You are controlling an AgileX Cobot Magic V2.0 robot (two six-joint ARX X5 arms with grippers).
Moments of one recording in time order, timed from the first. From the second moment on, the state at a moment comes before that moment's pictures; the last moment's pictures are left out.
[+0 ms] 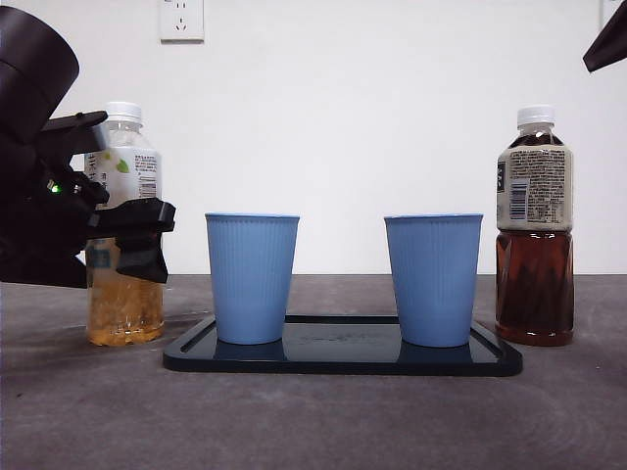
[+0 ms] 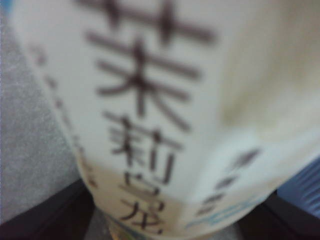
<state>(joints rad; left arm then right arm) -0.40 1.52 0.54 0.47 -0.15 -0.17 0.52 0.36 0.47 -0.49 -0.08 0.26</state>
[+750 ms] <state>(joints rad) -0.40 1.16 0.54 -0.02 -0.15 -0.19 0.52 0.36 0.47 -0.49 -0.08 0.26</state>
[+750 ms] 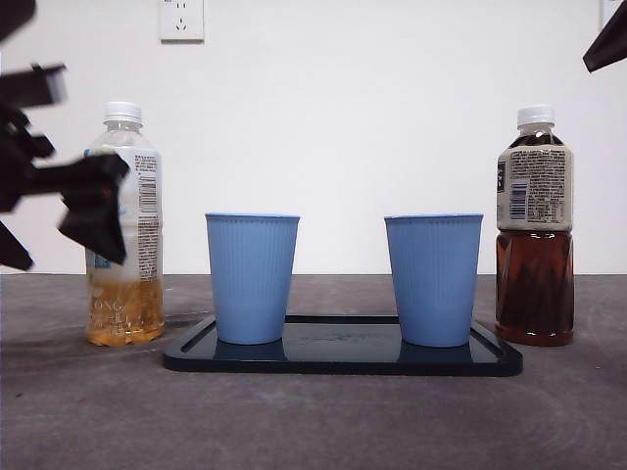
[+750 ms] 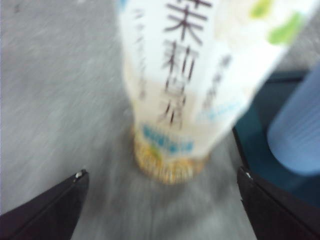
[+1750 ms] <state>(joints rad) -0.46 0.47 0.54 -0.57 -0.11 -0.30 0.52 0.36 0.47 -0.49 -0.05 0.26</state>
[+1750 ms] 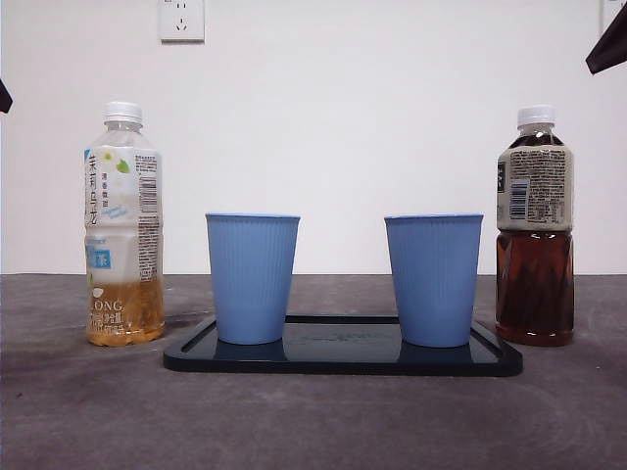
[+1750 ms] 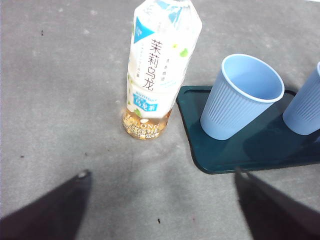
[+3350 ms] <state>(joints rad) -0.19 0.25 0.45 -0.22 -0.11 0.13 0.52 0.36 0.47 -0.46 -0.05 0.26</state>
